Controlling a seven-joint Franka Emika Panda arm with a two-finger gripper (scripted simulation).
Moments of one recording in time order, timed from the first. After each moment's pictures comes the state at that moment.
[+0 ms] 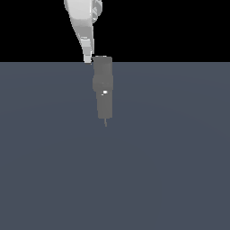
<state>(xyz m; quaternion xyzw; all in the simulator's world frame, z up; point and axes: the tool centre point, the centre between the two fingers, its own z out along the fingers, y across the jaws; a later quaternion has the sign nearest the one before) -0.061 0.073 0.293 0.75 -0.65 -0.07 0.08</state>
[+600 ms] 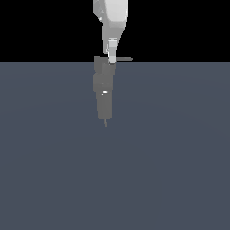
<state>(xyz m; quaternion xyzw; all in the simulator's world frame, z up) -0.051 0.009 0.293 0.75 -0.66 -0.07 0.08</state>
